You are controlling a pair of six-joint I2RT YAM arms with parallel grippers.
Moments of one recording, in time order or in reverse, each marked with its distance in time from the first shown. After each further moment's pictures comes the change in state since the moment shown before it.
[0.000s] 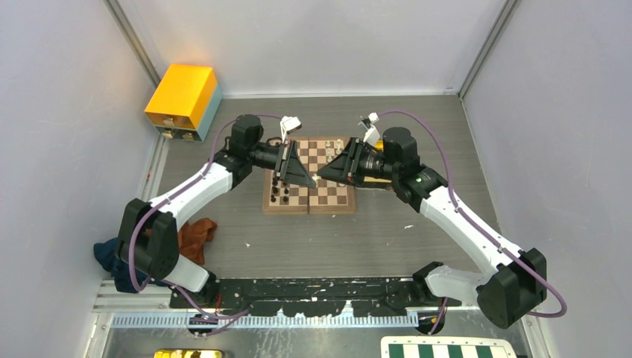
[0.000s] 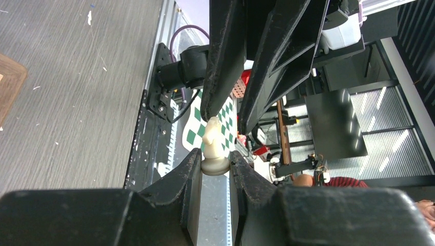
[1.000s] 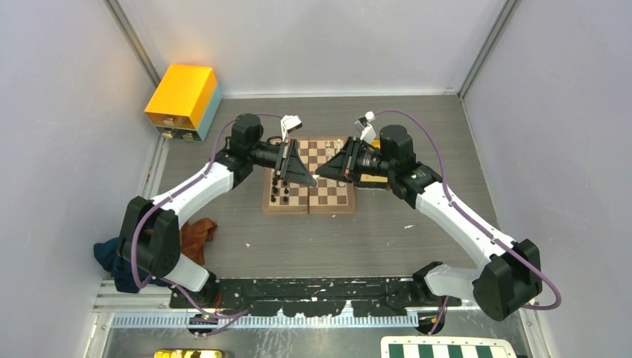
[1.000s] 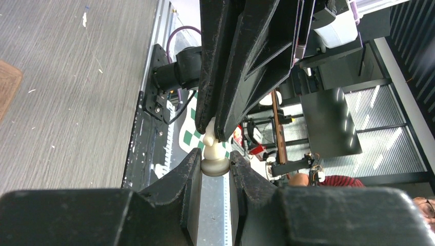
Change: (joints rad) left arm -0.003 0.017 -0.001 0.069 0.019 -0.056; right arm -0.004 0.053 0.000 0.061 -0.038 0.032
